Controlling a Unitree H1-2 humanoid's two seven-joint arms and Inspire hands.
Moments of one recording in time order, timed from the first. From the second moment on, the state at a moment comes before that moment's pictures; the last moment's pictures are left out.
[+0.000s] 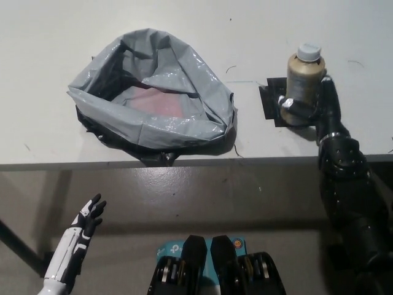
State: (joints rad) left_arm 0.06 0.22 0.00 -0.07 0.05 -0.10 -0.10; right_arm -0.82 -0.08 -0.11 0.92 -0.06 -0.12 -0.13
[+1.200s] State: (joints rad) left_arm 0.04 0.22 0.00 -0.07 0.03 -0.09 -0.12; right_arm -0.90 -0.02 0.07 0.59 -0.11 -0.14 -0.24
